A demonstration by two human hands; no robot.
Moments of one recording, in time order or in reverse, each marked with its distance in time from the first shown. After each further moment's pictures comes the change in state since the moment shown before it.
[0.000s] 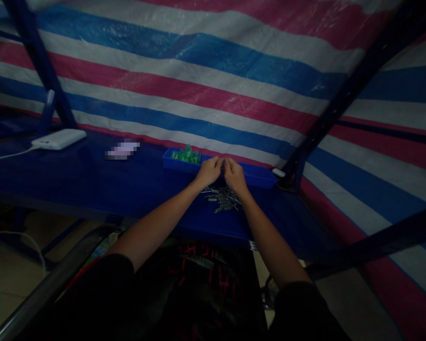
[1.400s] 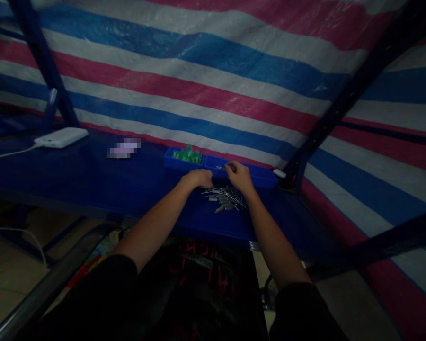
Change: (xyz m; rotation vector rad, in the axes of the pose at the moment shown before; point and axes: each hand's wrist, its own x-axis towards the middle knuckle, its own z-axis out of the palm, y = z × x) left_hand -0.003 -0.008 -0.028 0.647 -0.761 -0.138; right_hand 0.000 0.015 -0.015 -0.233 -0.083 0.099
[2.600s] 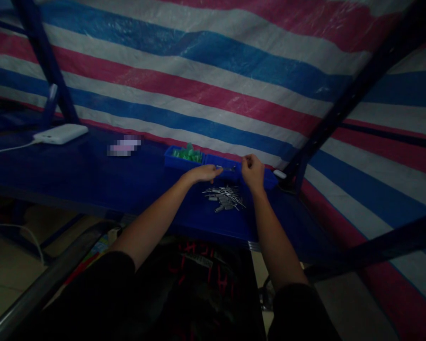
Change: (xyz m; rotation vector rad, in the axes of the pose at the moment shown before) left_hand 0.009 0.000 0.002 -0.509 0.175 0.053; right_hand 0.006 0.015 -0.021 0.012 0.283 0.094
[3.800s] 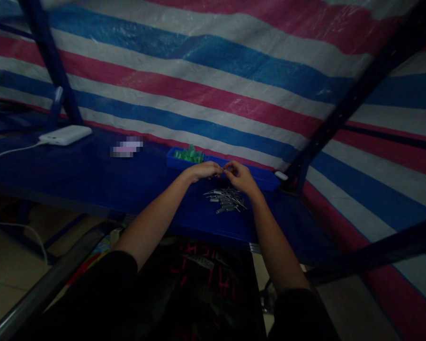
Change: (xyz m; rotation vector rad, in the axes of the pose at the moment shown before) left_hand 0.002 -0.003 -0.008 -0.389 -0.081 0.120; right_hand -0.012 -0.024 0.008 0.213 -0.491 -0.202
